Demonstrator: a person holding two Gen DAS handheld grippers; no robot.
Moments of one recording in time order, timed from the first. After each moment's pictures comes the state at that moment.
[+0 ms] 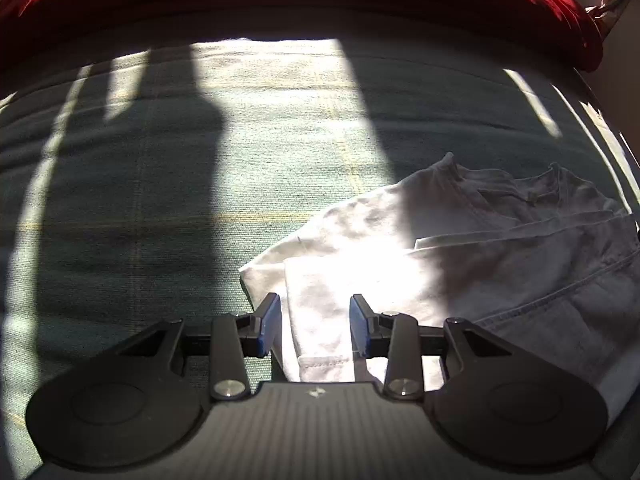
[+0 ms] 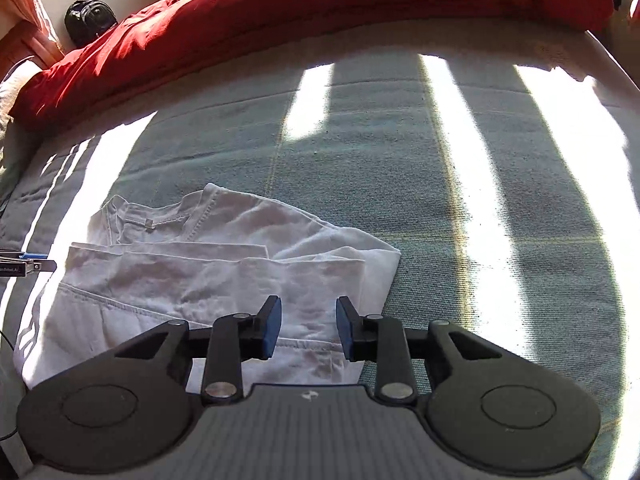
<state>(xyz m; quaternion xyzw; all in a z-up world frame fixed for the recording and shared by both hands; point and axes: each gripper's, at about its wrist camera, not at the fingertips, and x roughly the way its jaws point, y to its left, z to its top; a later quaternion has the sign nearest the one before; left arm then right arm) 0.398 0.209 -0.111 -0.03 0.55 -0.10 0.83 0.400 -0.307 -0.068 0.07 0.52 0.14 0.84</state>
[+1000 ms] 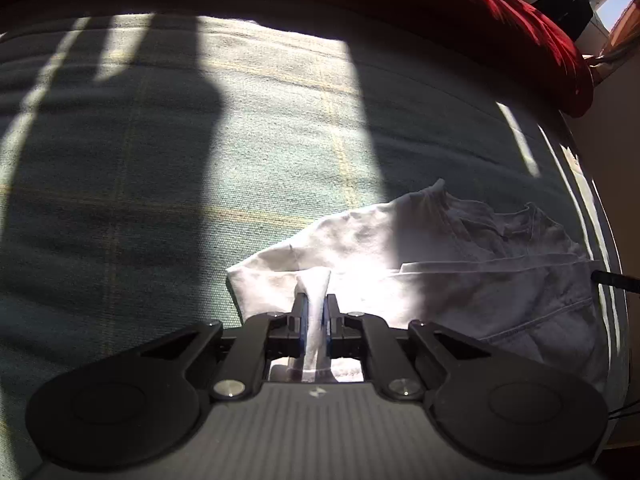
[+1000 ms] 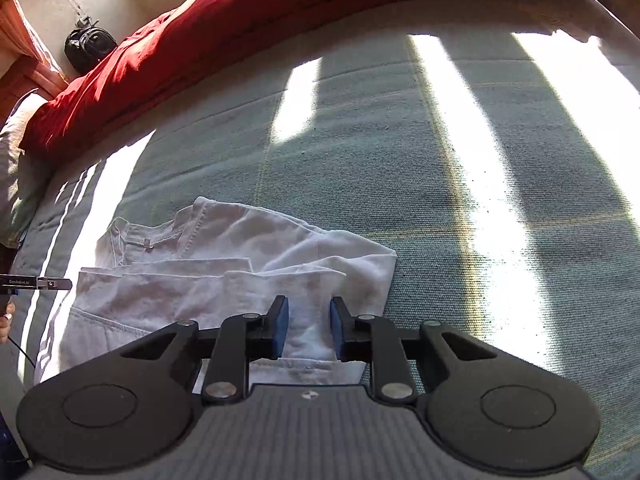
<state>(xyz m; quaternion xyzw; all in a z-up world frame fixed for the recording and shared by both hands) 0.408 0.230 -0.111 -0.13 0.55 -0.12 0.81 0.412 -0.327 -0.087 0.13 0.51 0.16 0.83</state>
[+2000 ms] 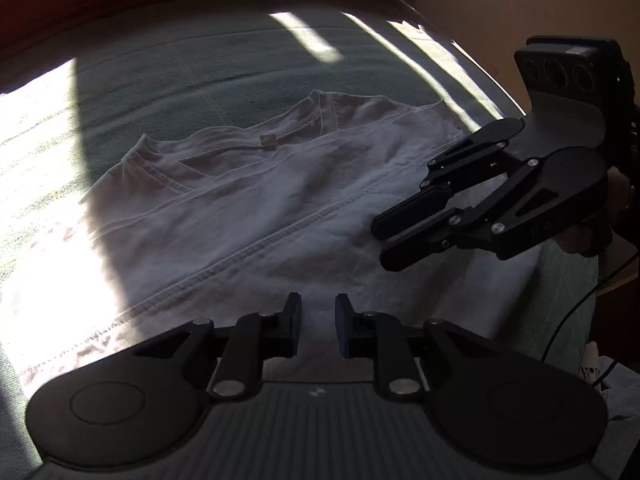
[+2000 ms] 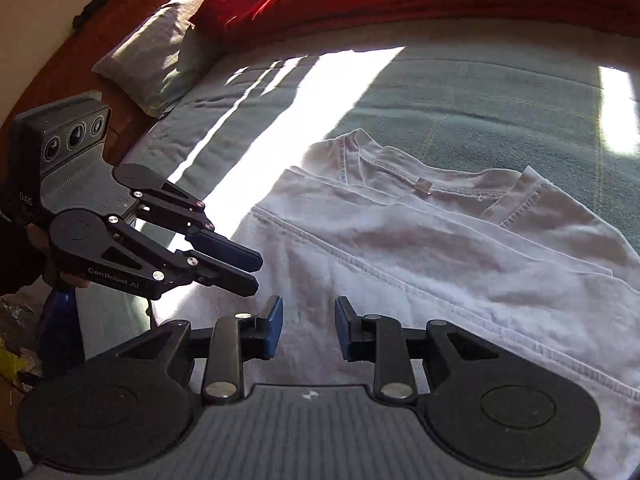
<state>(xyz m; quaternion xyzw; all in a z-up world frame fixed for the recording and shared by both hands) 0.369 0.069 -0.100 0.02 0.54 -0.33 0.77 0.403 -0.157 -0.092 0.05 0.52 0.42 0.74</state>
